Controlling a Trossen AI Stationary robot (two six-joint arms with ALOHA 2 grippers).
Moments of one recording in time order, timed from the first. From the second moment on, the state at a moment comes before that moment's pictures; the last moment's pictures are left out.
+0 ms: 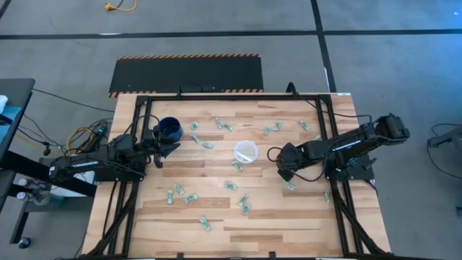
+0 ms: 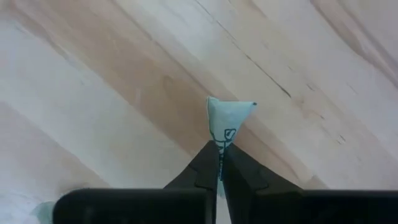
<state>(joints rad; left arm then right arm) 0.19 0.01 0.01 0.04 -0.04 -0.35 0.13 1.37 0.62 -0.74 0.19 0.88</state>
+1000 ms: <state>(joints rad) 0.19 0.01 0.01 0.03 -0.04 -0.35 -0.05 1.58 0.84 -0.14 0.10 0.40</state>
